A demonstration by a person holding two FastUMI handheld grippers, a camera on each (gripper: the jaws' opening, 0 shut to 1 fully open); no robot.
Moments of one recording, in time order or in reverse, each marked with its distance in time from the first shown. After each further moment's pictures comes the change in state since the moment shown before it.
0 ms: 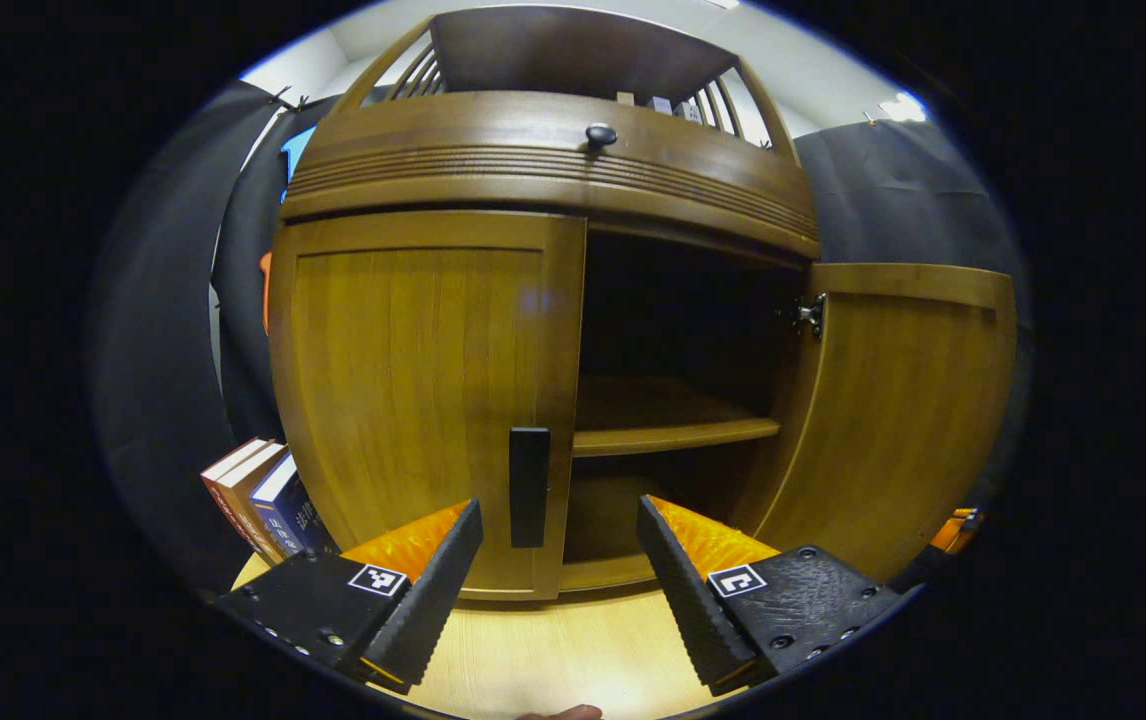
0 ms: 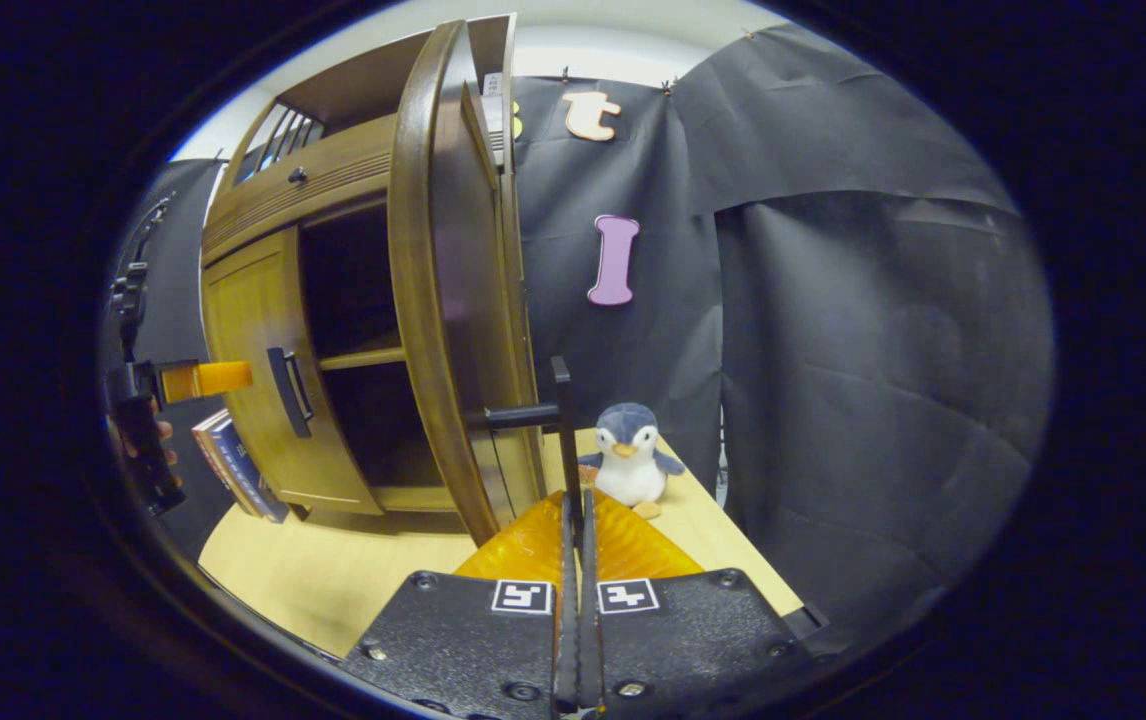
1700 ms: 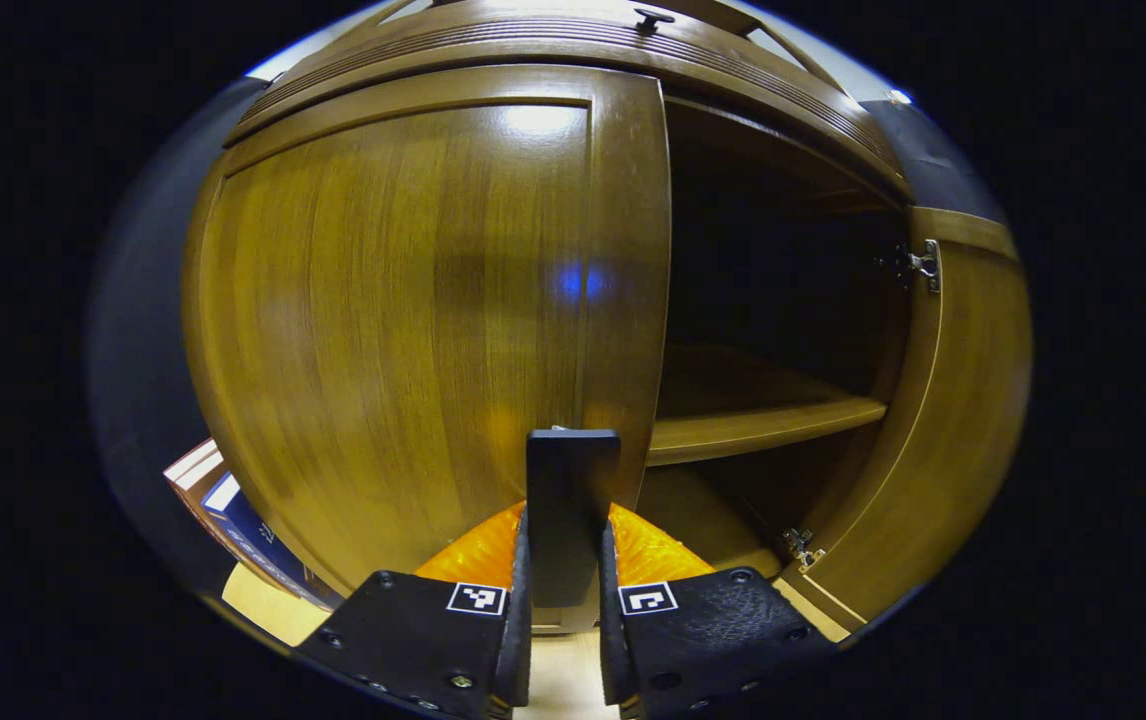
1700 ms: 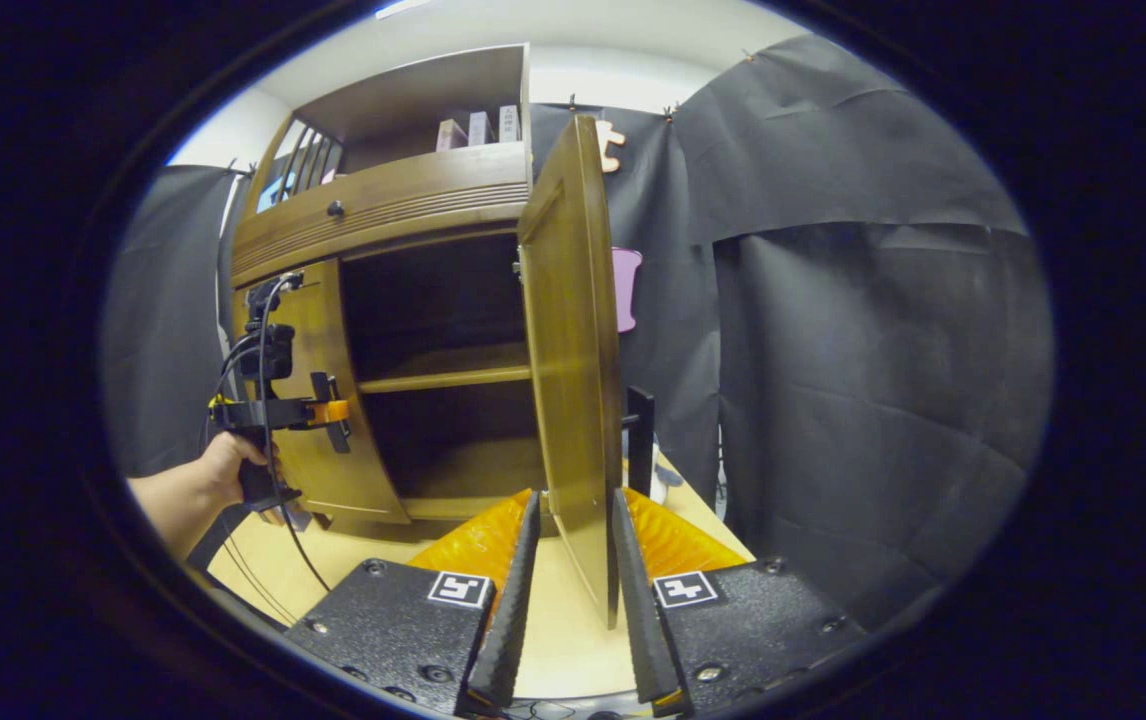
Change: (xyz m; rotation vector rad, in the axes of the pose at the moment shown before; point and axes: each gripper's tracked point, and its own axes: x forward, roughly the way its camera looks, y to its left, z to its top) left arm 0.107 0.032 -0.026 -0.004 0.065 0.058; right arm -0.075 0.029 0.012 0.000 -0.069 0.024
